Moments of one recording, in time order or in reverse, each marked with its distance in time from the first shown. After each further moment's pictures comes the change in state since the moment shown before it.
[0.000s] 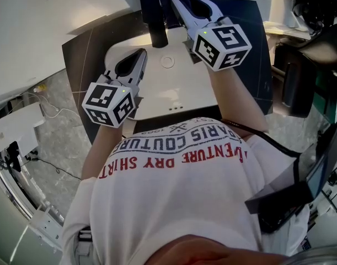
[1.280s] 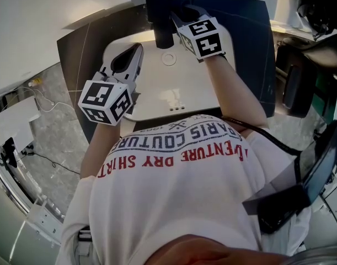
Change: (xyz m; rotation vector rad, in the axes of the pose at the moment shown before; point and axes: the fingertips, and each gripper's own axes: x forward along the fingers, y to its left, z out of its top) left arm 0.012 0.037 -0.011 -0.030 -0.006 0.040; right arm 0.042 -0.034 -0.156 -0.178 0.479 -0.039
